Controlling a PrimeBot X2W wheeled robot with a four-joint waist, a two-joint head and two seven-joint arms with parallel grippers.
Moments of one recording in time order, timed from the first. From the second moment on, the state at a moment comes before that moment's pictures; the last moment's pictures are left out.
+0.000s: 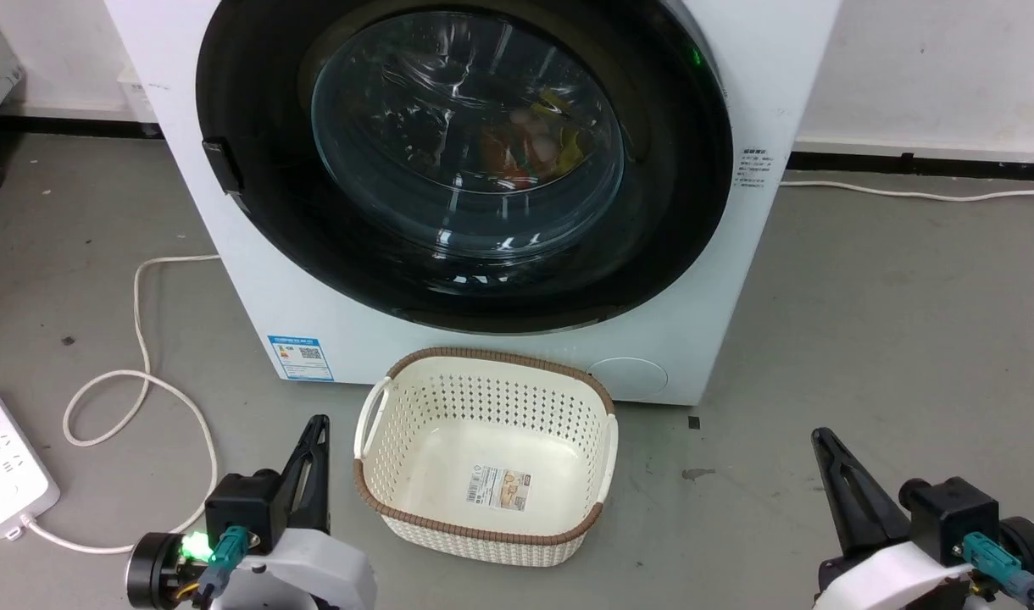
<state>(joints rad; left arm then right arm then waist) -0.02 0.05 -0.03 0.05 -0.04 -0.01 -0.06 0.03 -0.06 -0.02 0.02 0.02 0.13 -0.07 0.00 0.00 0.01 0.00</state>
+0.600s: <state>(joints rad) -0.02 0.05 -0.01 0.02 -0.02 -0.01 -0.03 0.02 -0.06 -0.01 0.01 0.01 0.13 -0.02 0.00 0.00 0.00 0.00</state>
